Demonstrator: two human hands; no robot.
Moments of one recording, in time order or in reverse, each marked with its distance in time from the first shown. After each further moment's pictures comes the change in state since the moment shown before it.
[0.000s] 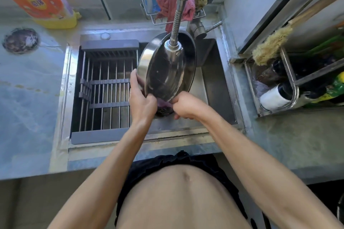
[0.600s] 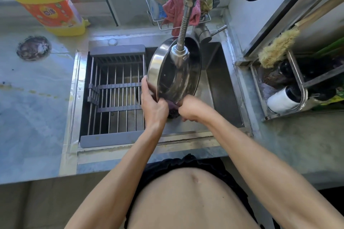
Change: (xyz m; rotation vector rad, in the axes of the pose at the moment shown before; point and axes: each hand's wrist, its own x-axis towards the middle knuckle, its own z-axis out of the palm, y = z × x) left_hand -0.002 -0.008 0.016 -0.072 0.022 -0.093; right_hand 0.007 -0.008 0.005 -0.025 0.023 0.108
